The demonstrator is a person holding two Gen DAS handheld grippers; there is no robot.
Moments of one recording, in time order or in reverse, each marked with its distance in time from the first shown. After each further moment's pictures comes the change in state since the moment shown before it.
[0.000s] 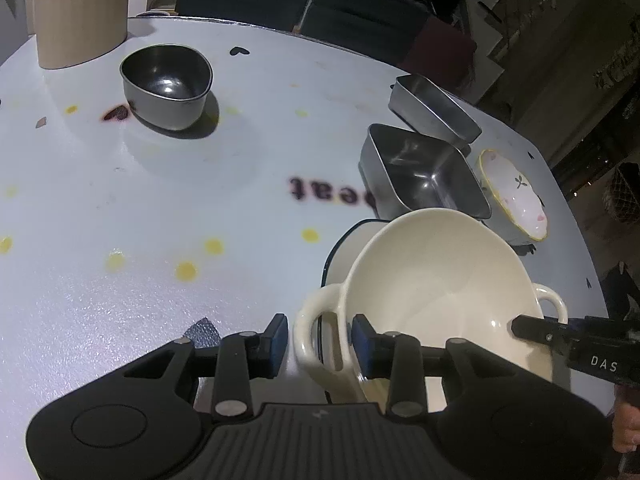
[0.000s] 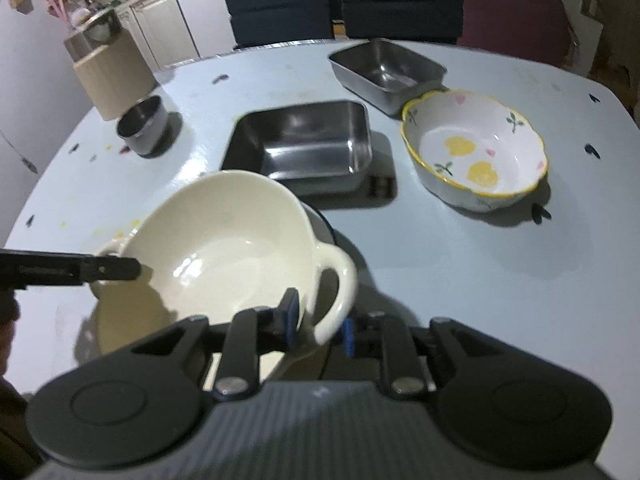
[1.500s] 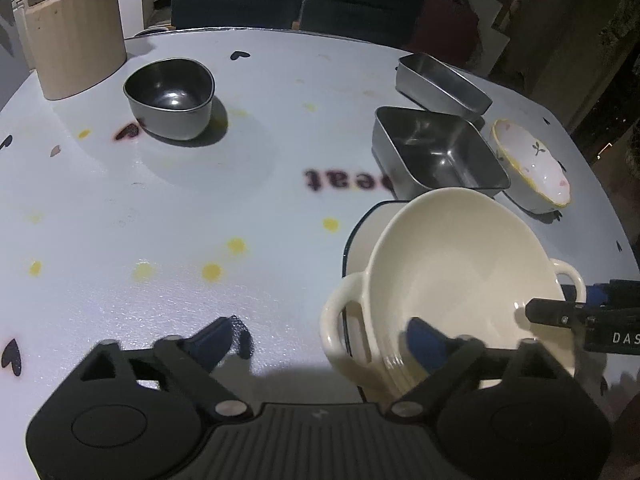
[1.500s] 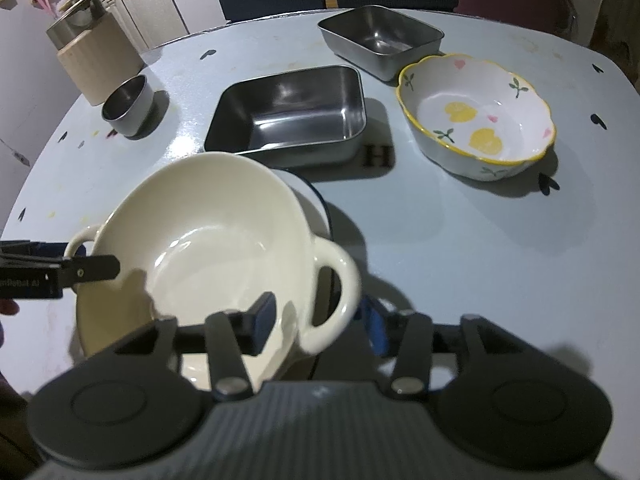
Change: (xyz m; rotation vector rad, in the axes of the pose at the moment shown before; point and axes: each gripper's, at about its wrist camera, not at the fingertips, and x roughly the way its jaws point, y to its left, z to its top) left arm -0.003 -0.011 -0.004 0.105 0.020 0.109; right arm 0.018 0.001 0.001 0.032 0.073 -0.004
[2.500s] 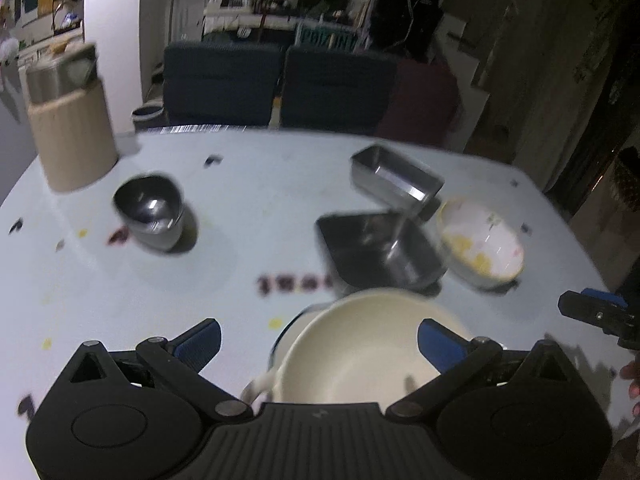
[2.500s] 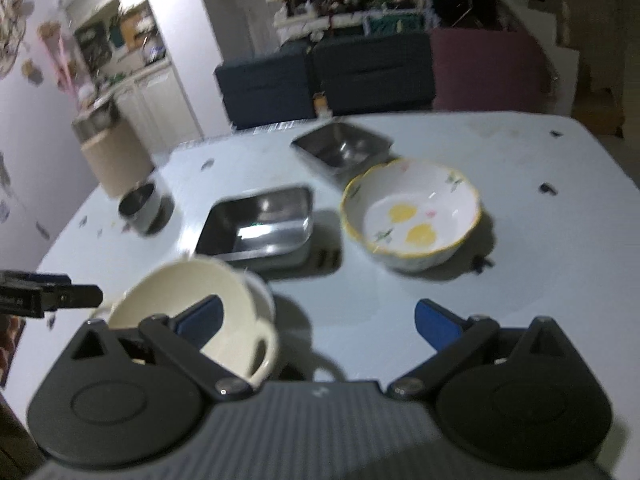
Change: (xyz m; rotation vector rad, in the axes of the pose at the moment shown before) left arm -0.056 -0.063 0.027 0.043 -0.252 0.009; right arm -0.075 -0.056 -0.015 0.045 -0.342 0.047
